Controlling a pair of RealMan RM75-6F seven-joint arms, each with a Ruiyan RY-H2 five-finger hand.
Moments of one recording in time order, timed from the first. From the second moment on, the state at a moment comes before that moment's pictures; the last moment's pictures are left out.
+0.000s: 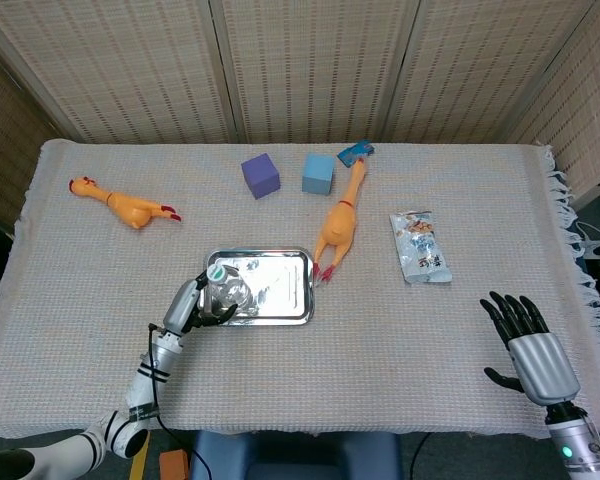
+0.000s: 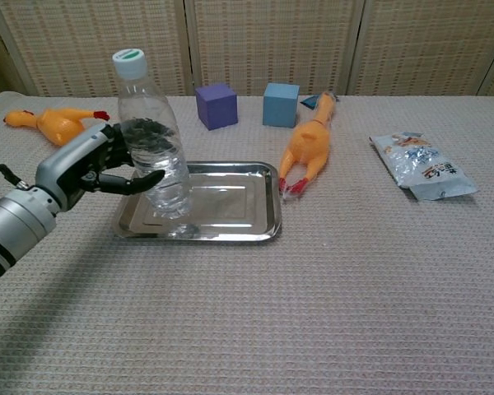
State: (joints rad) left arm -0.60 -1.90 -0.17 -0.92 1.52 1.25 -0.80; right arm 0.11 -1.17 -0.02 -1.57 -1.63 1.43 -0.09
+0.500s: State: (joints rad) left arm -0.66 -2.05 -0.16 -0.65 1.51 1.22 -0.82; right arm 0.11 -1.16 -0.03 -1.57 -1.64 1.42 -0.08
